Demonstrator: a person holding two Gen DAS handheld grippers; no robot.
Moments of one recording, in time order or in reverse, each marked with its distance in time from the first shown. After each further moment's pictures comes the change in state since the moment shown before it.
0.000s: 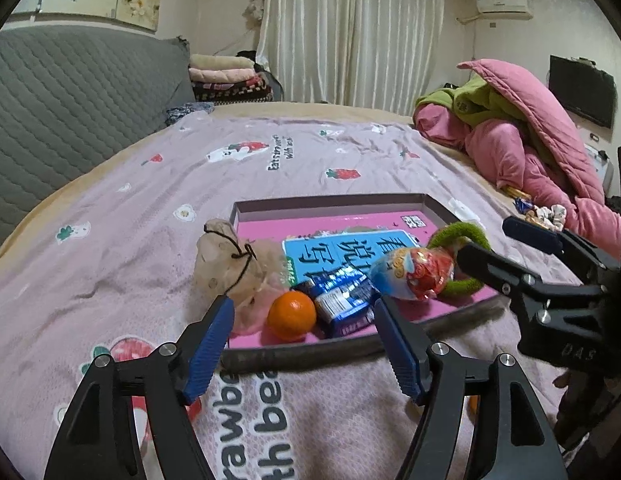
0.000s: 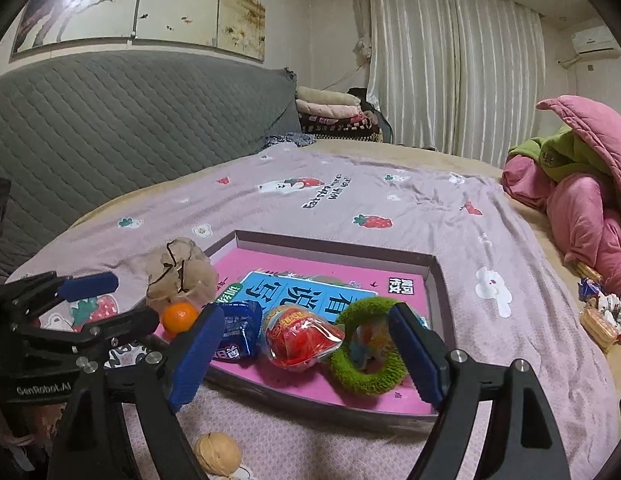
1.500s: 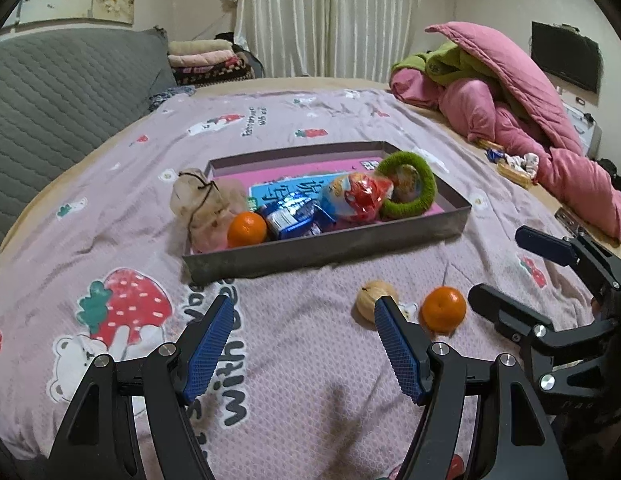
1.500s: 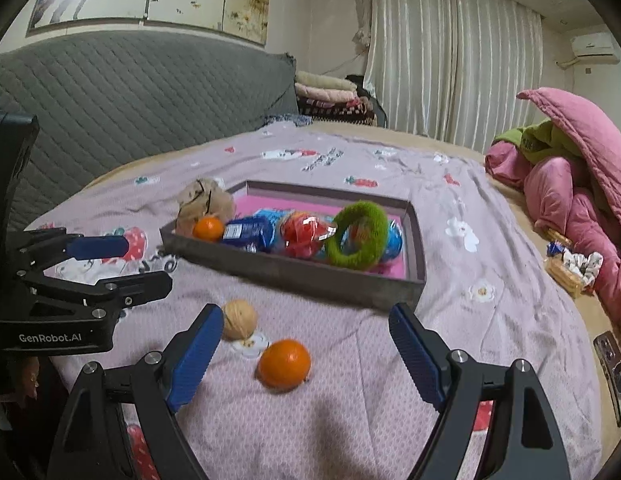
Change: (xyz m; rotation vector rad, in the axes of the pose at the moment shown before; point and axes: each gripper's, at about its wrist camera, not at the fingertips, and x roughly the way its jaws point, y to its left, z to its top) left arm -0.042 -0.041 -0.049 0.076 0.102 -0.027; right arm -0.079 0.012 -0.067 -0.035 0.073 -0.032
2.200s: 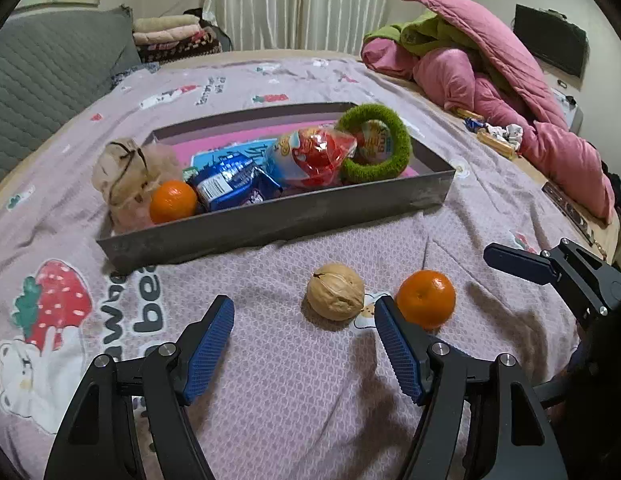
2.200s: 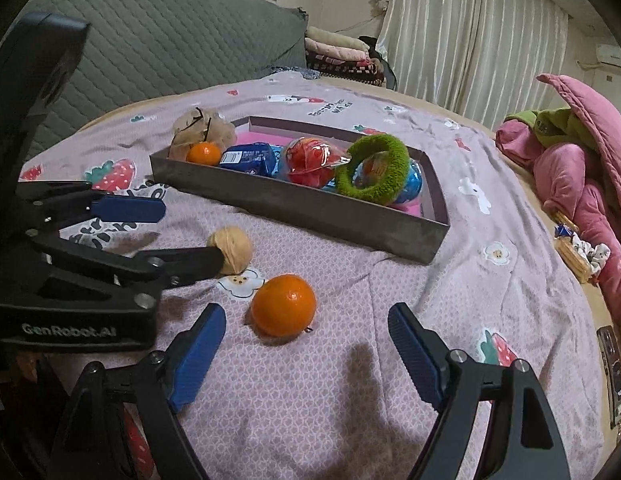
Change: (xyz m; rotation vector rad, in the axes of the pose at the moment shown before) left arm 0.055 -0.026 -0.004 0.027 0.098 -0.109; right arm 0.032 0.009 -0.025 -0.080 0.163 -0.024
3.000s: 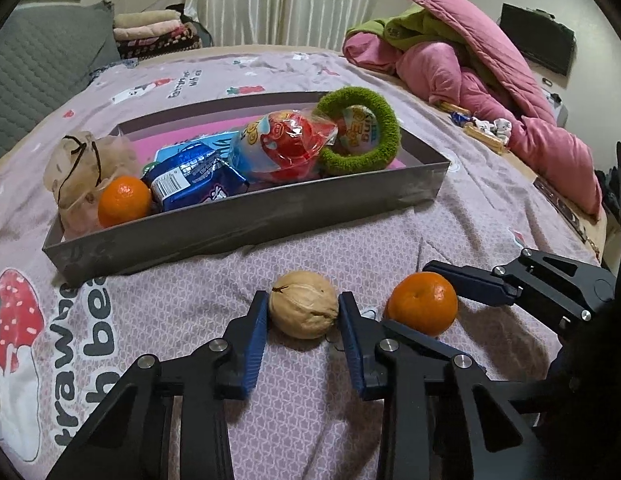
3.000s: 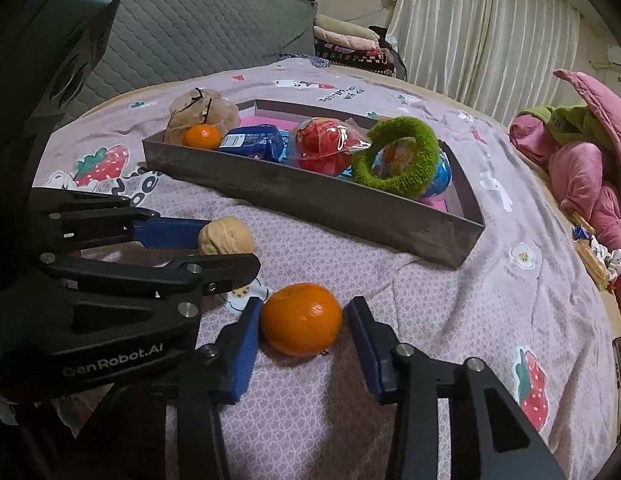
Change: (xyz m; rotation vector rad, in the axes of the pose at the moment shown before) left arm 0.031 -0.009 0.003 0.017 0.002 -0.076; right arm 0.030 0.006 0.004 -0.021 0.039 0.020
